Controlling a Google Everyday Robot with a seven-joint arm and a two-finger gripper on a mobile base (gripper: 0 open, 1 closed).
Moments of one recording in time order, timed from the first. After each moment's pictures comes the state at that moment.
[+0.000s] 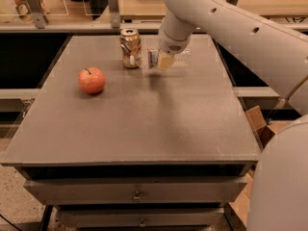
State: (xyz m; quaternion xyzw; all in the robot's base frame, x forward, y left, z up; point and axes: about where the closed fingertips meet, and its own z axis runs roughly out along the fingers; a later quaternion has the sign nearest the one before) arm 0.723 -0.038 0.854 -0.71 0.66 -0.09 0.24
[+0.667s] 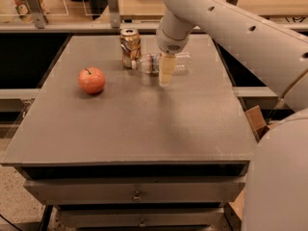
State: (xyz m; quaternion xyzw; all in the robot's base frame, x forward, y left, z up) arm 0.722 -0.035 0.852 -0.71 0.66 -0.08 0.23
